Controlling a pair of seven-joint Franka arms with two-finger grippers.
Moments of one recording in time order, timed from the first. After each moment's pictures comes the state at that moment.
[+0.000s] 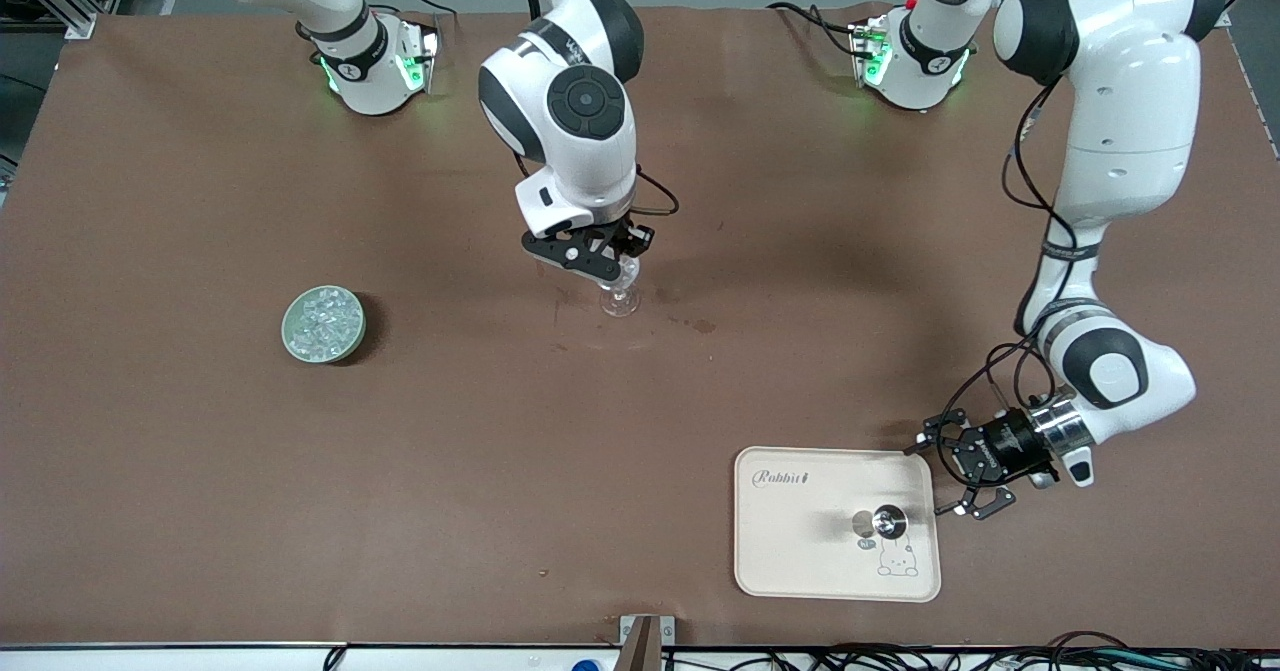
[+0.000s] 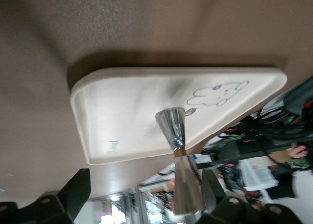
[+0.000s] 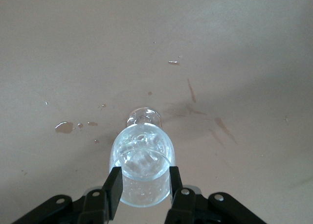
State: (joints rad) left arm -0.07 0.86 0.17 -1.44 -1.38 2.08 -0.69; right arm 0.85 0.46 -0.10 -1.51 0.08 1.89 1.11
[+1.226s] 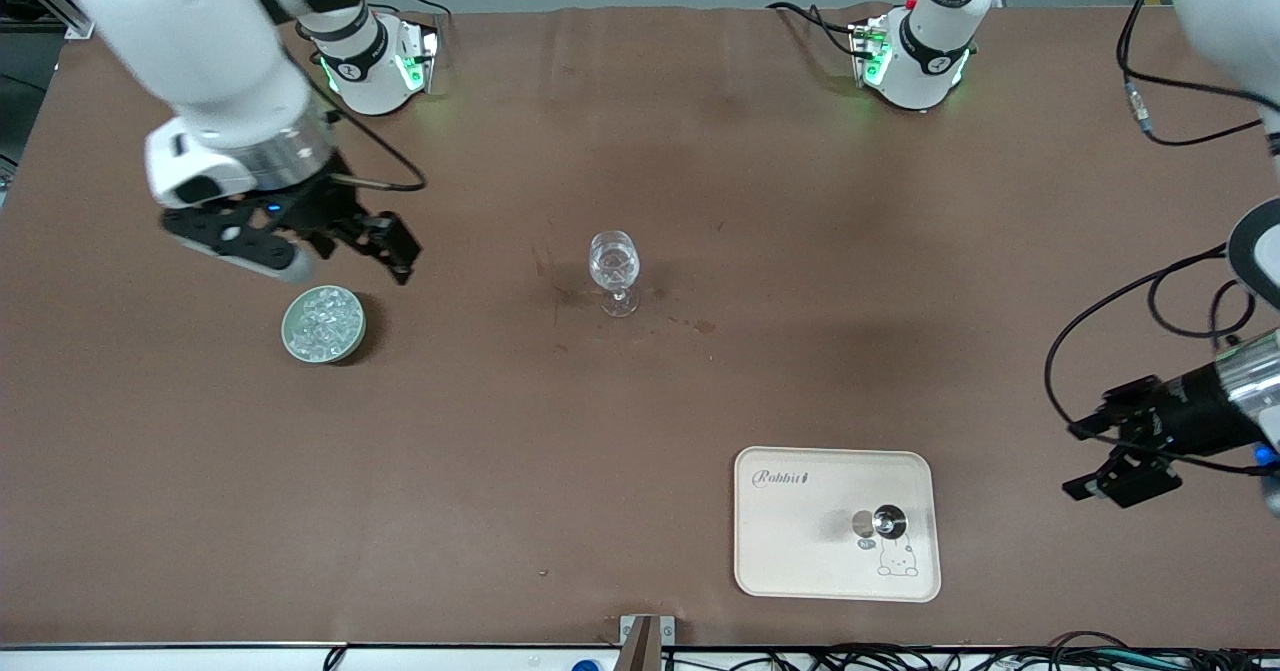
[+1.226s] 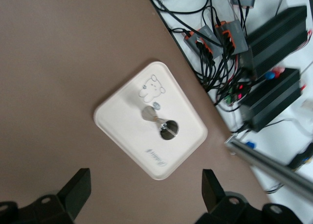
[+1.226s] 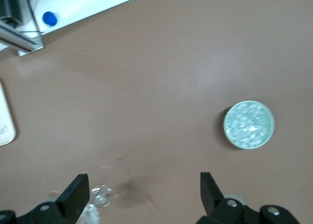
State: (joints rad) left arm -0.06 0.51 0.14 -1.26 -0.49 1.94 -0.55; right arm 0.50 0.14 -0.14 -1.46 -0.04 1.72 0.72
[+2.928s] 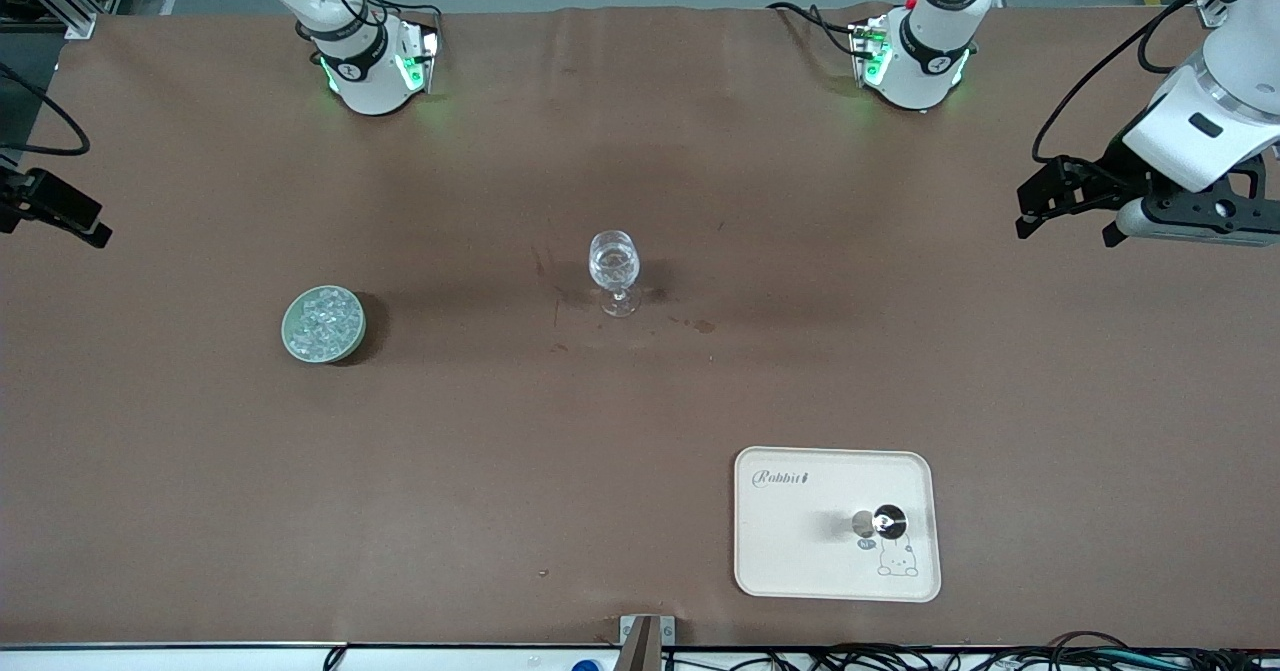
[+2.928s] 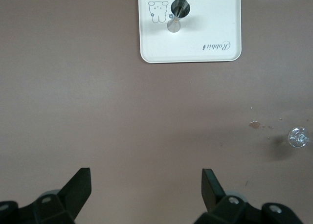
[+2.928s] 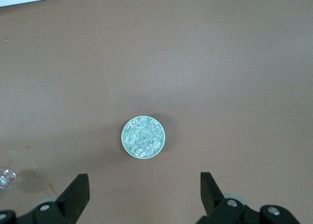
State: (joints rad) left arm -0.08 -0.06 -0.07 -1.72 -0.06 1.76 -0.04; right arm -0.06 0.03 0.02 -1.47 -0.04 1.55 0.12
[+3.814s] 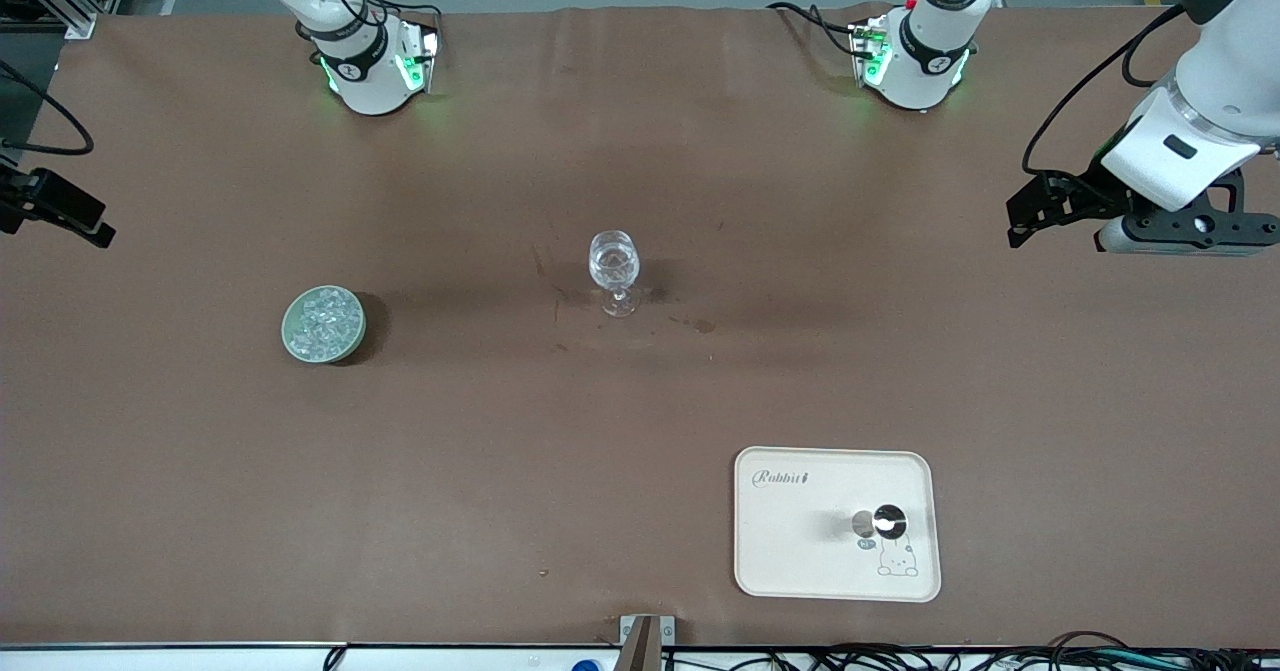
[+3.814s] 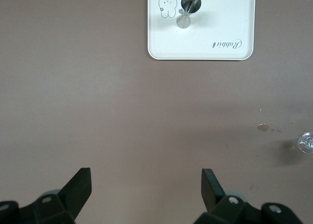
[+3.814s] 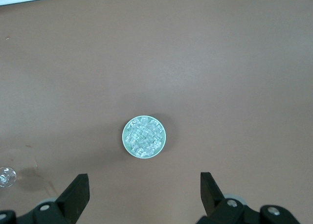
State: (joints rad) left arm -0.08 -0.04 -0.09 -1.72 -0.02 1.76 -0.11; right arm -0.06 0.03 0.02 -1.47 -0.04 1.55 0.12
